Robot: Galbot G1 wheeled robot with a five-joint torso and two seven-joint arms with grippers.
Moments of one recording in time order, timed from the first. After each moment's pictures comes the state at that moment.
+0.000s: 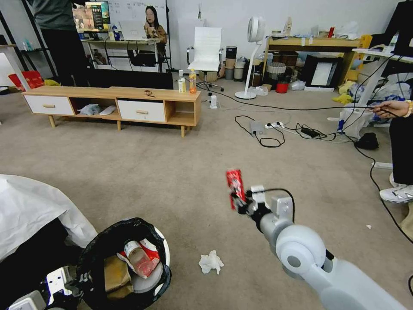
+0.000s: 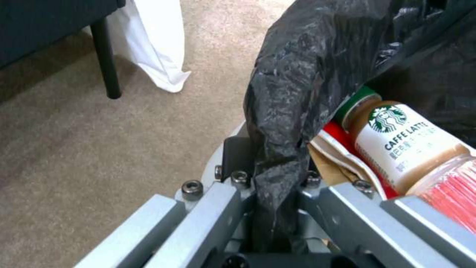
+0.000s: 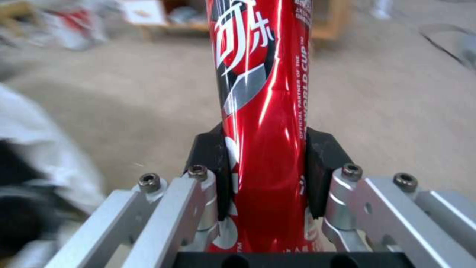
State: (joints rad) left arm 1.66 -1.58 -0.96 -2.27 -0.53 0.68 -0.08; right arm -0.69 0.88 -0.16 2.21 1.08 -0.48 0.58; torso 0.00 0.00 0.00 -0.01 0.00
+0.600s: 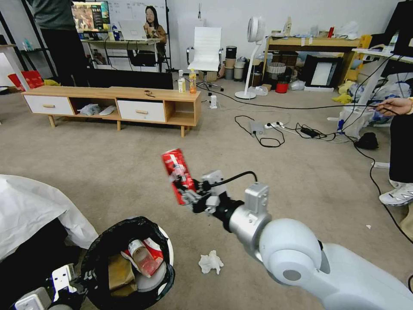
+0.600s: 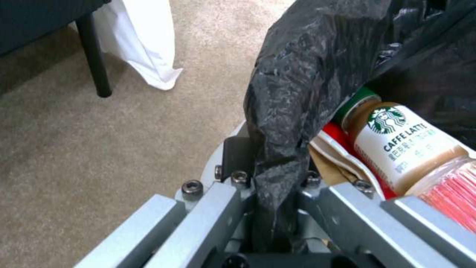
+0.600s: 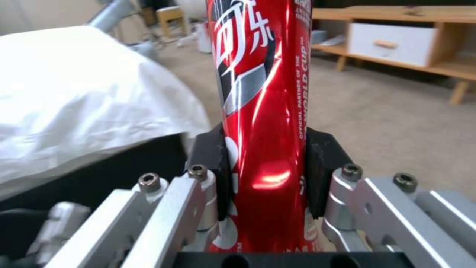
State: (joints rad) left arm 1.65 -1.58 -0.94 -2.27 -0.51 0.69 -0.08; right arm -0.39 0.93 -0.46 2.29 1.20 -0.45 0.51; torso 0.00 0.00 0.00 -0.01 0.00
